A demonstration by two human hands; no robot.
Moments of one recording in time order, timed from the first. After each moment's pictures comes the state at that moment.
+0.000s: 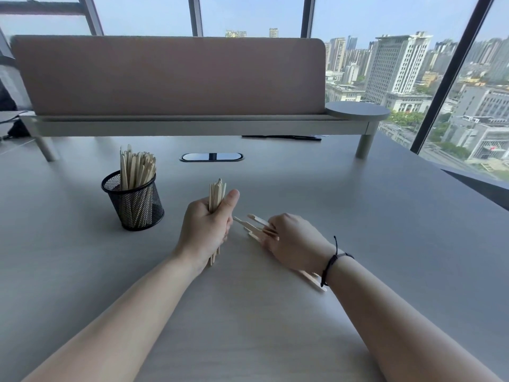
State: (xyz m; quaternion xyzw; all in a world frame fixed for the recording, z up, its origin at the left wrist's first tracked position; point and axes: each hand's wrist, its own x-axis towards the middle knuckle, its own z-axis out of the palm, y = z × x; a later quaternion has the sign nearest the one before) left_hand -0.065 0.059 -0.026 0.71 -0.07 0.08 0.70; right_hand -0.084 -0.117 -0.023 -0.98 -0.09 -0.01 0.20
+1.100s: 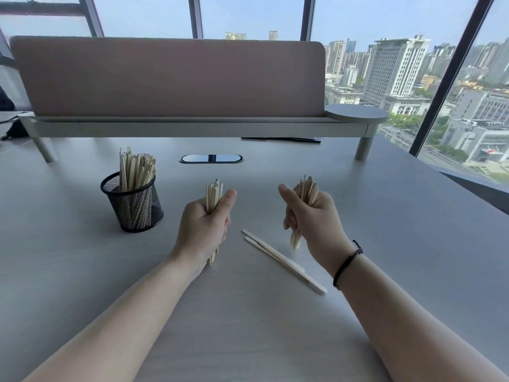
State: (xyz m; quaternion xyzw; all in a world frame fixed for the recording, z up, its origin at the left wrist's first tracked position) left_hand -0.064 0.060 -0.025 0.69 -0.08 0.09 0.71; right_hand -0.083 -0.127 -0.007 -0.69 -0.05 -0.16 0.71
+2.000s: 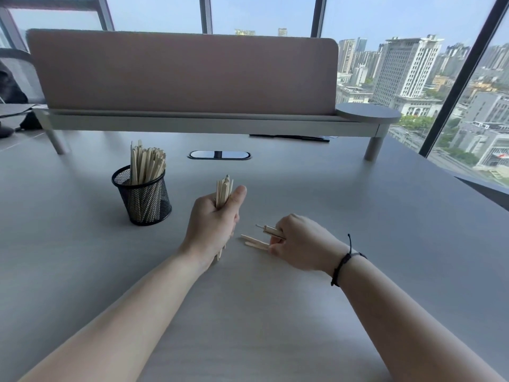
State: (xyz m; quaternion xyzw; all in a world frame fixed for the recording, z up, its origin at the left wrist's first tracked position) left_hand -0.062 0.063 -0.028 0.71 -0.08 0.10 0.69; right_hand -0.086 -0.116 -0.015 -0.98 -0.07 0.03 0.17
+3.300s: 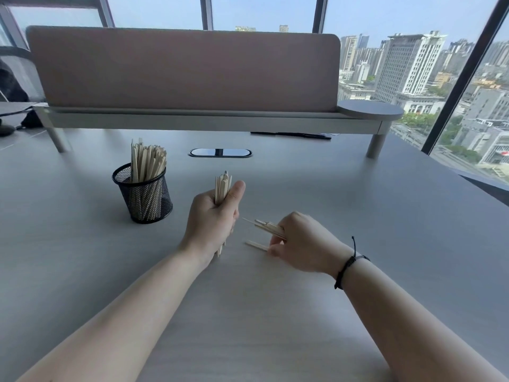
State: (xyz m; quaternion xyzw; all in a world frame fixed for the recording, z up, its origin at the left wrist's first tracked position) left_hand -0.065 0.063 -0.024 0.71 -0.08 0.11 0.69; right_hand -0.095 -0.113 -0.015 -0.98 -0.07 0.01 0.19
